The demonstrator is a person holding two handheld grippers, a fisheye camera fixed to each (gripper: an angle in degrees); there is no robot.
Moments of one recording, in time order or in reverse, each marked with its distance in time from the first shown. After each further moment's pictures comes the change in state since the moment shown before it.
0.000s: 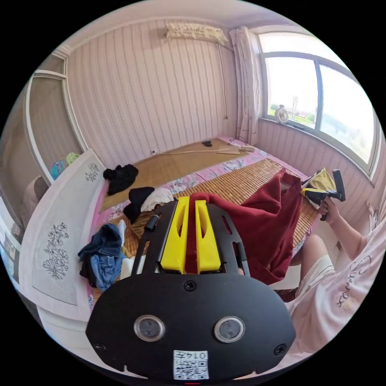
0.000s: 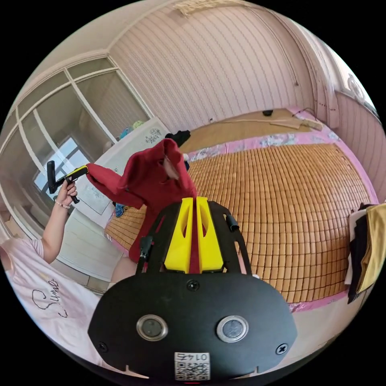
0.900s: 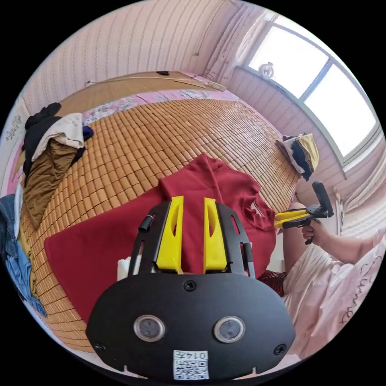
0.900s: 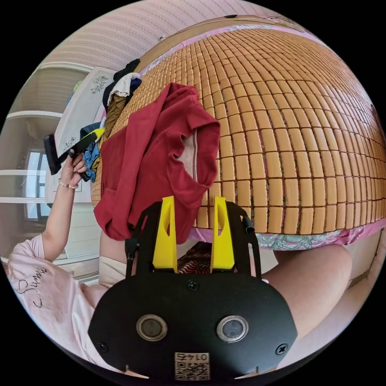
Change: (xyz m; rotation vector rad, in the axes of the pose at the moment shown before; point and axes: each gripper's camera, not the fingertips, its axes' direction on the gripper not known) left arm 0.097 0.081 0.376 -0.466 0.518 0.004; right arm 0.152 0.127 0.252 -0.604 -0.021 0.376
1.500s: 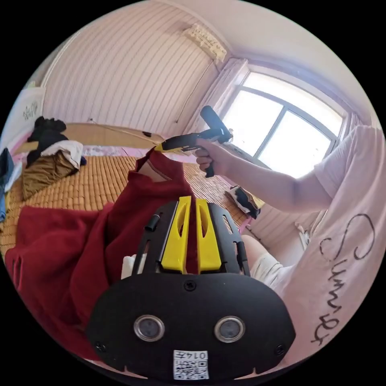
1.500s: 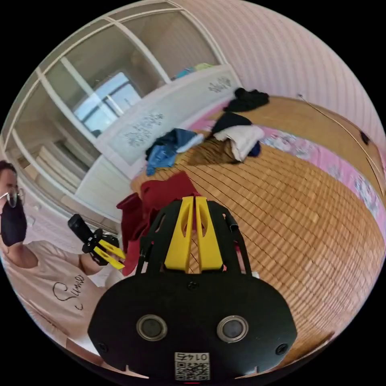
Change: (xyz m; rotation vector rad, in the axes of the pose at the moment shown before) left arm 0.075 0.174 -0.067 0.526 0.249 -0.079; right arm -0.214 -0.185 -0.033 0.070 0.043 -0.628
